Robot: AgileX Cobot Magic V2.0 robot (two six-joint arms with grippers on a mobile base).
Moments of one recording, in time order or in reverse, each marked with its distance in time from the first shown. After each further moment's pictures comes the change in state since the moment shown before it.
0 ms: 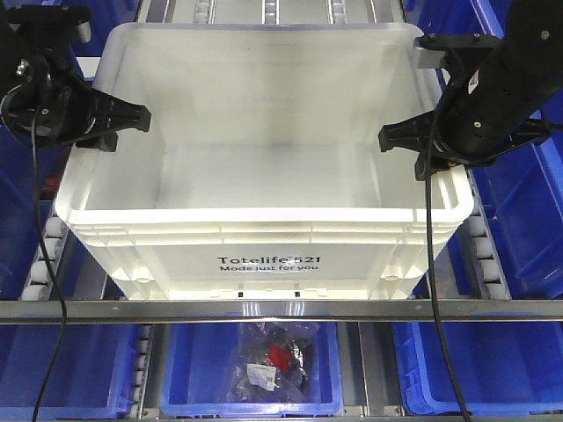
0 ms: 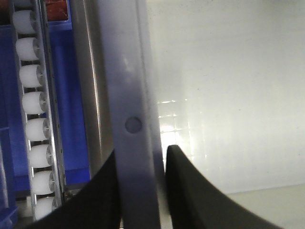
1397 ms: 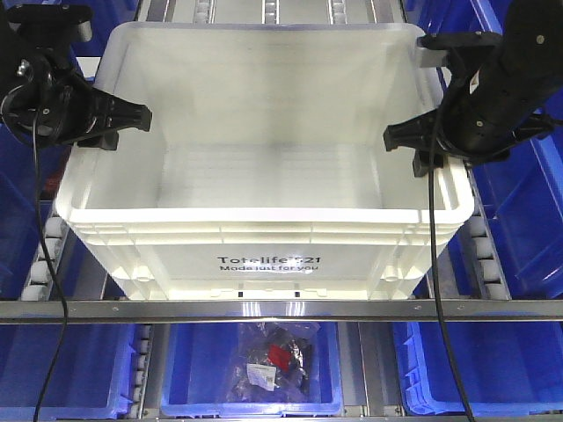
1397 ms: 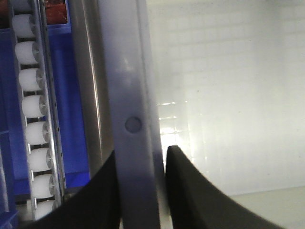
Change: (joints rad) left arm 0.000 0.000 0.003 0.002 -0.012 0.006; right arm -0.007 0.008 0.002 -0.035 -0.009 -0.011
